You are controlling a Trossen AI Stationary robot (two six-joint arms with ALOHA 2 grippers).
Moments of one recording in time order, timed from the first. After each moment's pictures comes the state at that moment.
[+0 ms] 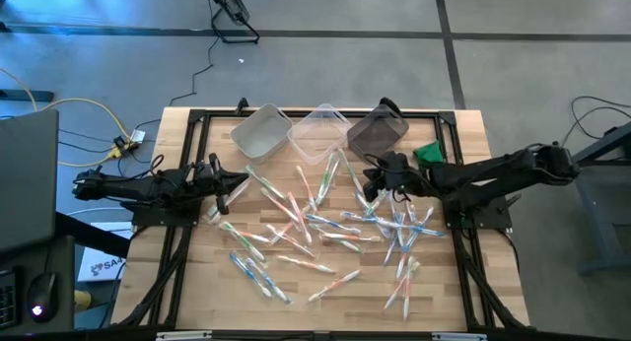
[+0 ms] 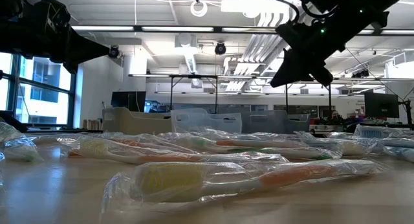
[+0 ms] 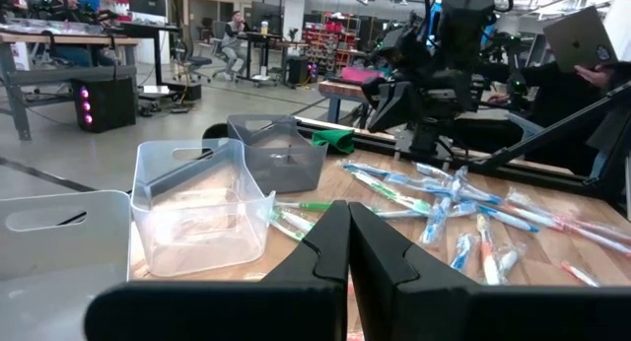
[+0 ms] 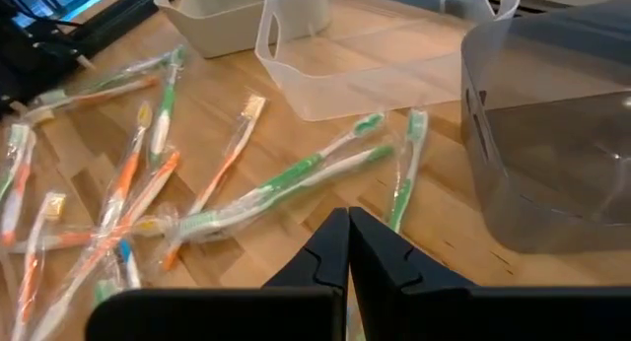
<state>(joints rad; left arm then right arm) -0.12 0.03 0.03 0.05 -0.44 -0.11 -0.01 1.19 0.58 -0.06 0.47 0.70</state>
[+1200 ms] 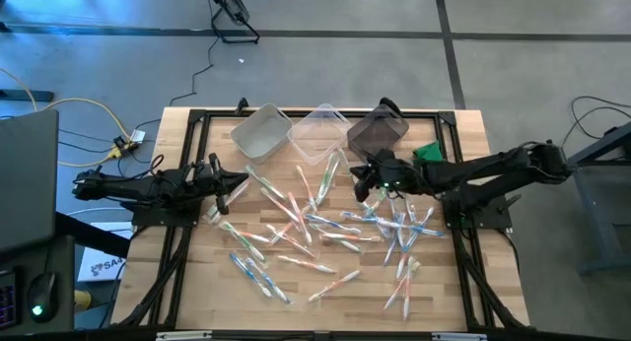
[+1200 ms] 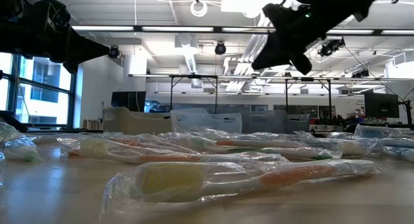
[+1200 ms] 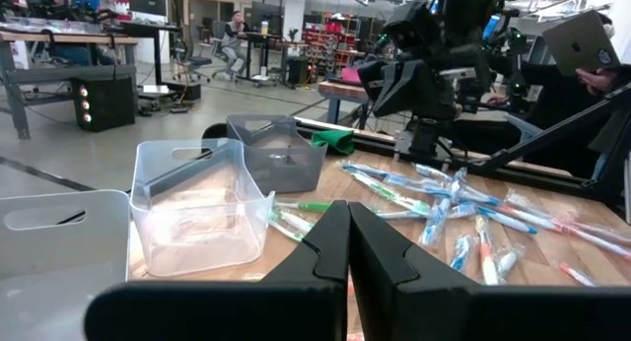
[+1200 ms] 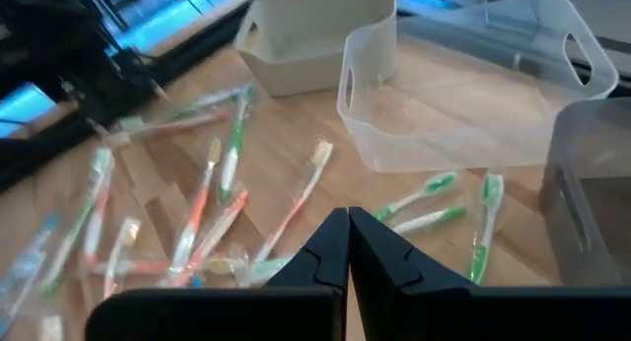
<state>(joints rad) -0.12 0.03 0.03 0.05 -0.44 -0.12 -0.01 1.29 0.72 0.01 0.41 0.61</state>
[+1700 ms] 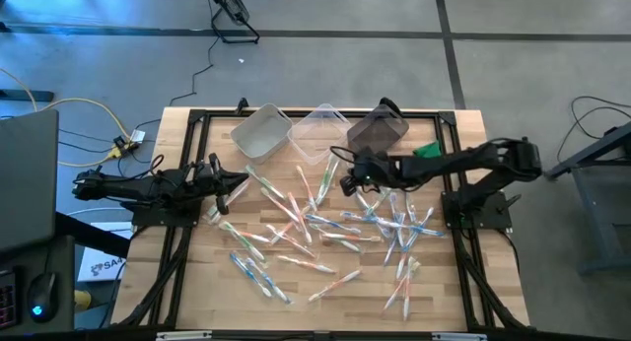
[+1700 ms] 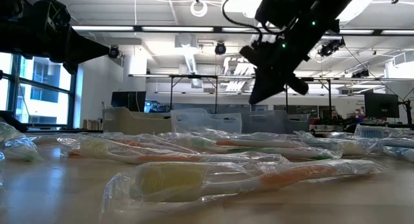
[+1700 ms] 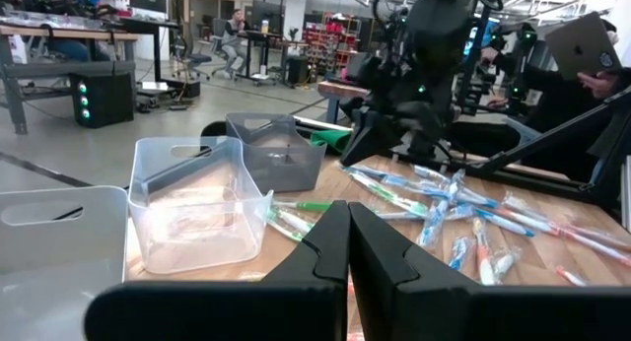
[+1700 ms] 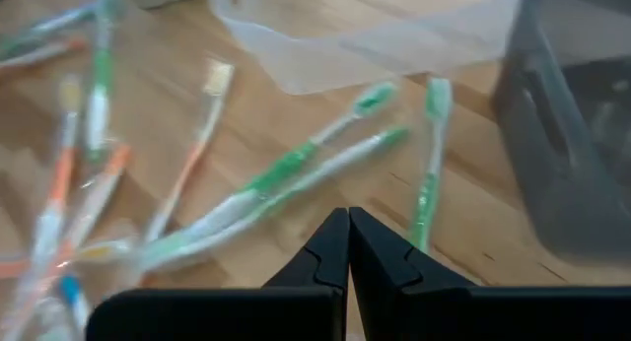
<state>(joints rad) -0.12 0.03 0.03 0.05 -0.44 -0.14 -0.12 1.52 0.83 -0.18 0.36 0.76</state>
